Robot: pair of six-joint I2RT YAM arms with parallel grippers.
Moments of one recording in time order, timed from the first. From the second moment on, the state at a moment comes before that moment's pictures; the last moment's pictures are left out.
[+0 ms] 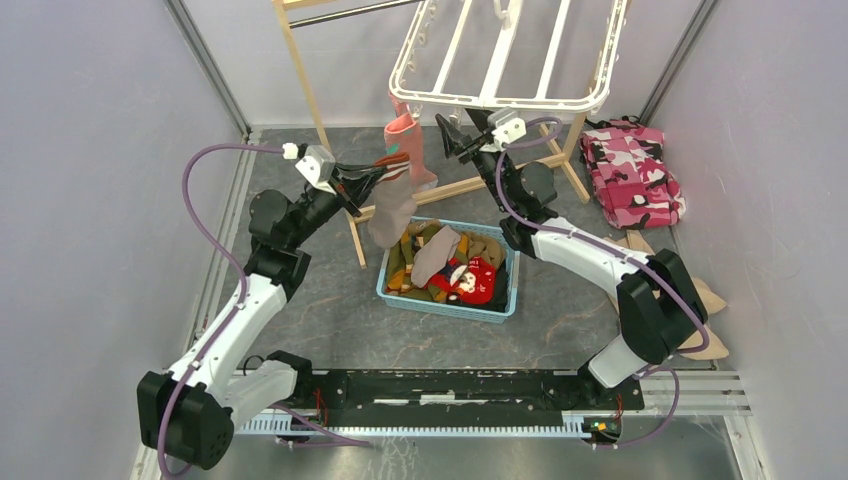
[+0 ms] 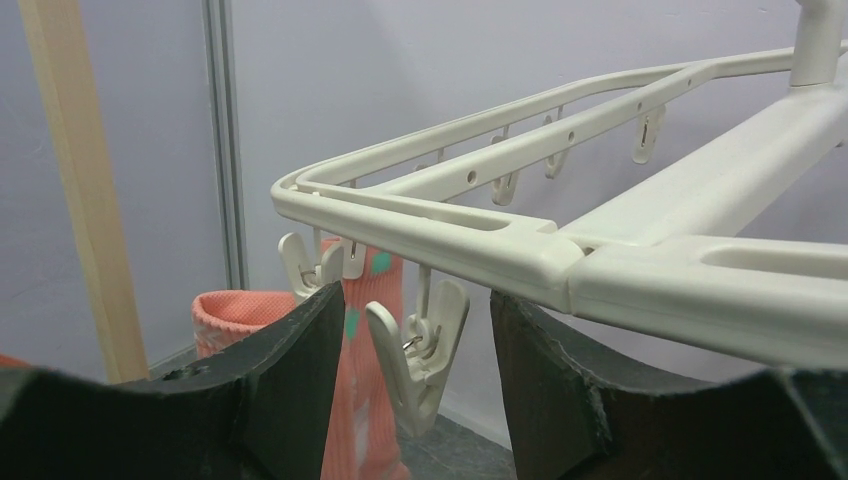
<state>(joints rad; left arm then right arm) -0.31 1.00 0.78 0.53 0.51 -0.14 0.63 1.57 1.07 1.04 0.03 -0.13</state>
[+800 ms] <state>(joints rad) -0.31 1.03 0.80 0.52 0.53 -0.14 0.58 1.59 1.08 1.09 -0.13 -0.08</state>
